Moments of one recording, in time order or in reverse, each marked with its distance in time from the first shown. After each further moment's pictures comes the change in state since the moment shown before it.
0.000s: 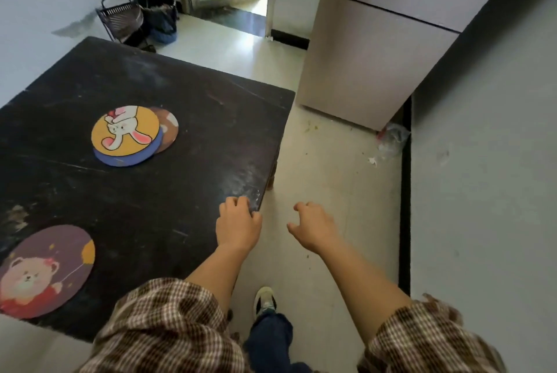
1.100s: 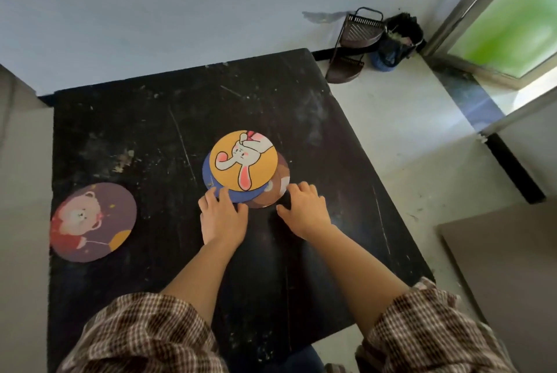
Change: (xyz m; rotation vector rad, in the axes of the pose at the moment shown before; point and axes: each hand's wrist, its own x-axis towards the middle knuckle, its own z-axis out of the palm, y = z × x) left_hand 0.197 -0.061 -0.102 -0.290 0.508 -0.898; right_hand 0.292 -0.256 -0.070 -0.328 -0.246 -0.946
